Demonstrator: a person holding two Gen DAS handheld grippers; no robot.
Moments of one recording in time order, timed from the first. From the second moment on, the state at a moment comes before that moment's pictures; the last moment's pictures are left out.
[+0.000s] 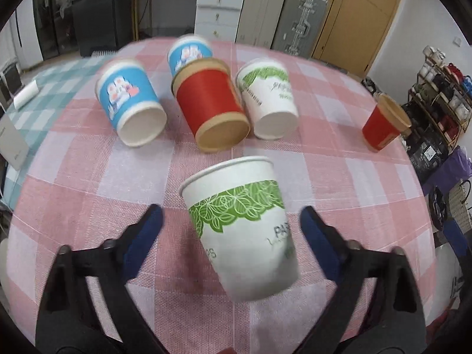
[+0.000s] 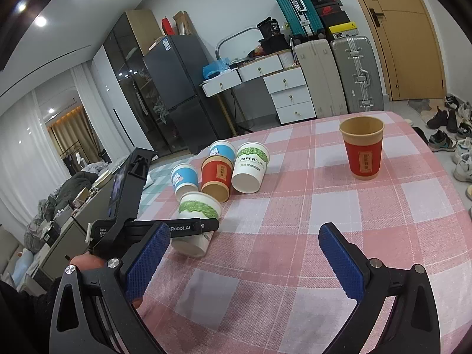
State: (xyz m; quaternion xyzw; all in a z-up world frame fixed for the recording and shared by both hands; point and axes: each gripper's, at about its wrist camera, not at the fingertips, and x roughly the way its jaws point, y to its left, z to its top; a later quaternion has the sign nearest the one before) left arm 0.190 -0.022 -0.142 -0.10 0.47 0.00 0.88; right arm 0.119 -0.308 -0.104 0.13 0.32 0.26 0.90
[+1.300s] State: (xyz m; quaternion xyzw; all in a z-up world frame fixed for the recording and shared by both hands) left arm 0.014 -0.028 -0.134 -0.08 0.51 -0.05 0.86; right arm 0.018 -0.281 -0.095 0.10 0.33 0.26 0.90
